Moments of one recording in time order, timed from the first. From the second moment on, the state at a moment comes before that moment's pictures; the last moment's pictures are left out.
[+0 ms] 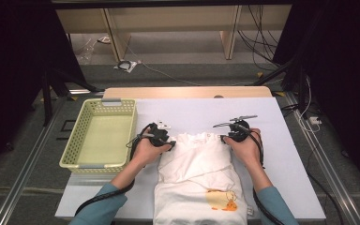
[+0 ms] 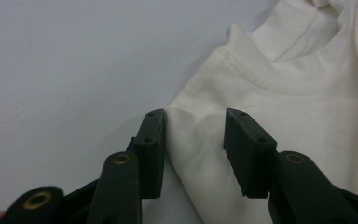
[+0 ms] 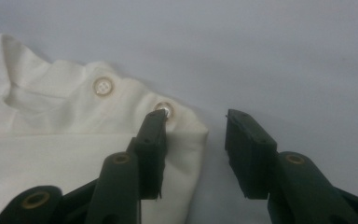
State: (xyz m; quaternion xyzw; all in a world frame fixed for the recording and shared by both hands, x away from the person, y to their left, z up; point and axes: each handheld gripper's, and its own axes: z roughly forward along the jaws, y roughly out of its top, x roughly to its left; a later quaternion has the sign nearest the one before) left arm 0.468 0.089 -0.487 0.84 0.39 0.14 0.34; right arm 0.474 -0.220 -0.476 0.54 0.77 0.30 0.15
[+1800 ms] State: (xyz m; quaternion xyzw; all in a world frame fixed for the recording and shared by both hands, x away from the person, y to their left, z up) left arm 0.465 0.095 -0.456 0.79 0.41 0.16 0.42; right arm 0.473 -0.219 -0.450 0.53 0.74 0.36 0.19
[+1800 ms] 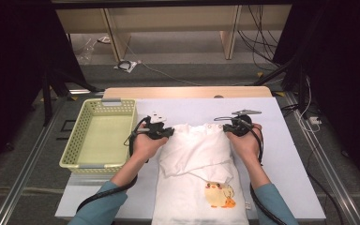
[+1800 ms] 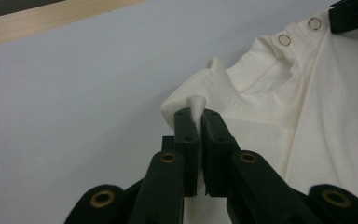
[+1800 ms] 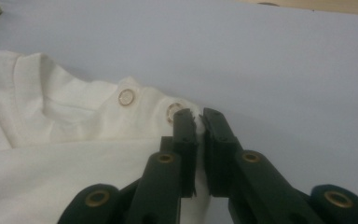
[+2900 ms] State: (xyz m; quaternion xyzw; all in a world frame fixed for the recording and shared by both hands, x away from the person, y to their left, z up) left arm 0.471 0.097 -0.432 0.75 0.42 0.18 0.47; right arm 0.476 -0.219 -0.425 0.52 0.72 0.39 0.24
